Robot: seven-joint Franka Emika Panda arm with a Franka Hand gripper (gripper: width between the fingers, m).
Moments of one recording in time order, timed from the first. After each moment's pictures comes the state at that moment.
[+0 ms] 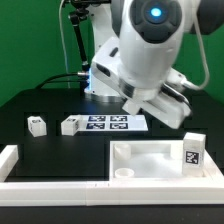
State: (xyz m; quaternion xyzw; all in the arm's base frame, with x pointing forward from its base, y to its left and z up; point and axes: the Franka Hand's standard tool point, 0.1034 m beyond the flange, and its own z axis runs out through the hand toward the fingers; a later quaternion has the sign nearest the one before) arm 0.474 0.041 0.091 0.86 -0.29 -0.38 0.16
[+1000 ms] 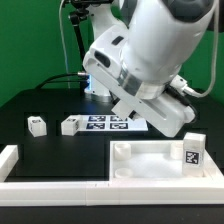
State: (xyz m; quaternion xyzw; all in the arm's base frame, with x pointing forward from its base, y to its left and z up) arm 0.544 0.021 0.107 0.88 -0.28 -0.31 0.22
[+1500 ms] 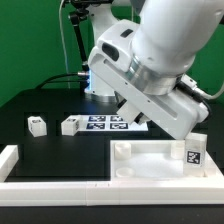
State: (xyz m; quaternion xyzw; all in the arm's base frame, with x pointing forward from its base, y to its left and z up) arm 0.570 0.021 0.103 0.91 -0.27 -0.22 0.22
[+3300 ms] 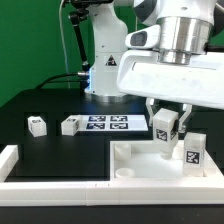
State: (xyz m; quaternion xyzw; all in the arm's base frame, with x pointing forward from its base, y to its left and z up) arm 0.604 0.067 0.093 0.94 -0.30 0.15 0.03
